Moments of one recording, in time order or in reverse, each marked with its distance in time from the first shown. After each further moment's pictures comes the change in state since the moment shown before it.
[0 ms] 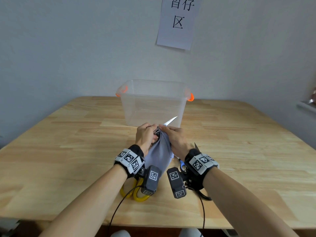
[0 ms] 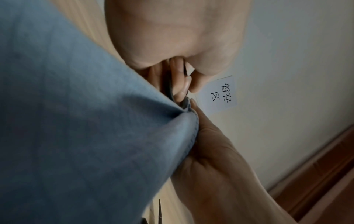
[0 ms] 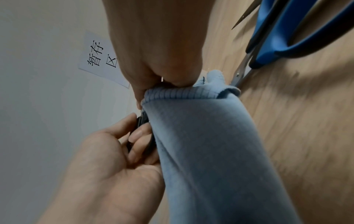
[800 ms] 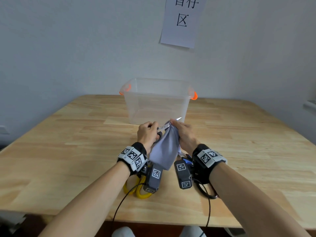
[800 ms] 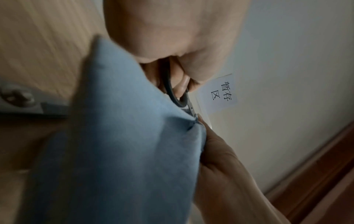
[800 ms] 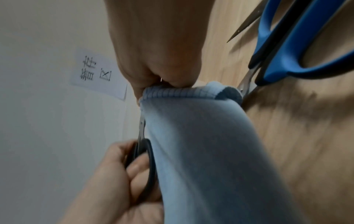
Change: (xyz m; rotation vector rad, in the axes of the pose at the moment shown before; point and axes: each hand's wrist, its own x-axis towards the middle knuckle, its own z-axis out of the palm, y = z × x) left_hand -0.001 -0.001 0.000 0.068 0.095 0.071; right_hand 0.008 -0.013 -0.016 0.046 0.004 -0.016
